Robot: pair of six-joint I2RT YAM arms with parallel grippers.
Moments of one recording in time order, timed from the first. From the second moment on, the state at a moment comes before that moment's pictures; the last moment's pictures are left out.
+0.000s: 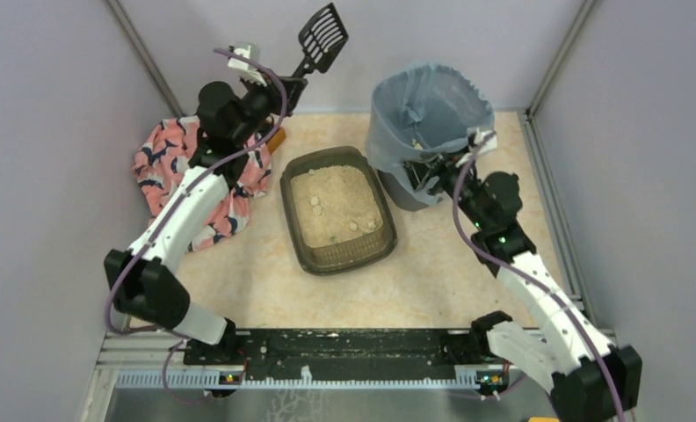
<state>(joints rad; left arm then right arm) -0.35 1.57 1.48 0.28 0.30 -0.28 0.36 0.84 0.72 0.30 -0.20 0.41</state>
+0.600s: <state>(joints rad) -0.41 1.14 1.07 -0.26 -0.08 -0.46 0.36 0.97 0.76 0.22 -0.32 0.39</state>
